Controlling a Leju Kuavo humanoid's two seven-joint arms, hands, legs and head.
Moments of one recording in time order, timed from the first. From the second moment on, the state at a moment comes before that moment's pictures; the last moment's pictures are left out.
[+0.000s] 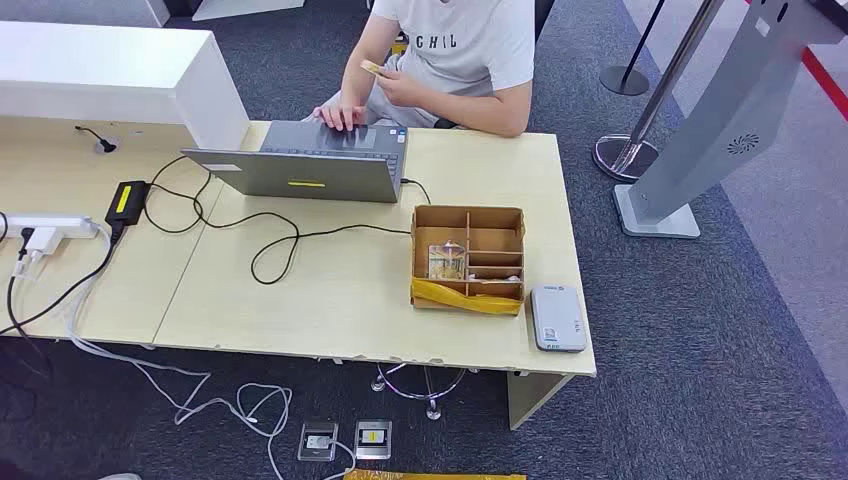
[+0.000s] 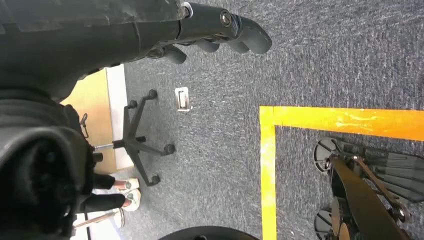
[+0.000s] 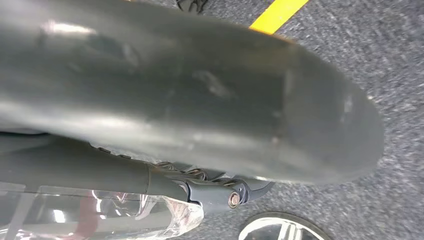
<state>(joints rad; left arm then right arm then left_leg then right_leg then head) -0.09 0.12 -0.96 -0.24 0.97 0.24 0.03 -0.08 -0.20 0.38 -0.24 -0.87 -0.51 -0.18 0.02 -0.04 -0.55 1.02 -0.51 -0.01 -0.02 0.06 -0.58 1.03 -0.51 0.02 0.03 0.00</state>
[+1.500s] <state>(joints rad) -0.10 0.11 -0.94 -0.24 1.06 0.21 0.02 -0.48 -0.70 0.29 -1.01 0.23 -0.45 0.26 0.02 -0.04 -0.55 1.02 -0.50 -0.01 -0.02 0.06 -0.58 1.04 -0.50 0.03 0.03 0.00</state>
